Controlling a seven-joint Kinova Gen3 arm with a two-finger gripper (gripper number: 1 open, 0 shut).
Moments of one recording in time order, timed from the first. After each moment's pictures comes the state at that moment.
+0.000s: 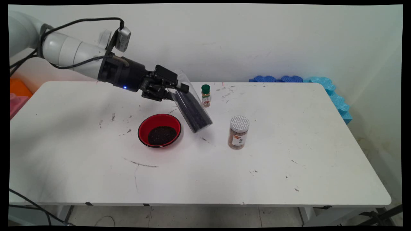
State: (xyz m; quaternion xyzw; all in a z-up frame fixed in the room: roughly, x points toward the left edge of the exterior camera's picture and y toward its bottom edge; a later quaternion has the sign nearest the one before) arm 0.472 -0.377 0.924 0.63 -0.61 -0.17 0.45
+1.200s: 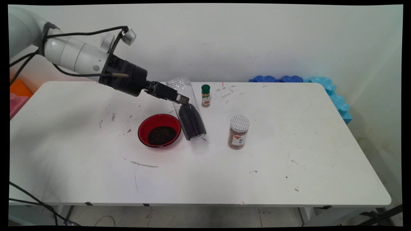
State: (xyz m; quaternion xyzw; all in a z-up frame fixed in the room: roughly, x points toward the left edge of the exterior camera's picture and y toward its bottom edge) arm 0.460 -0.373 0.926 0.47 -0.75 -0.07 0.45
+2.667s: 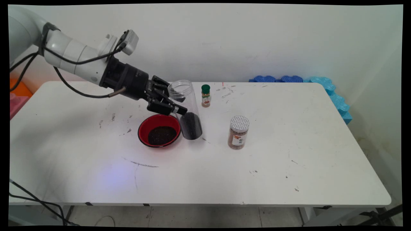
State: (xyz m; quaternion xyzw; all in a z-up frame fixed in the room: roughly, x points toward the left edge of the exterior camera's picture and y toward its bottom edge) arm 0.449 -0.364 0.927 0.24 -0.86 0.06 0.44
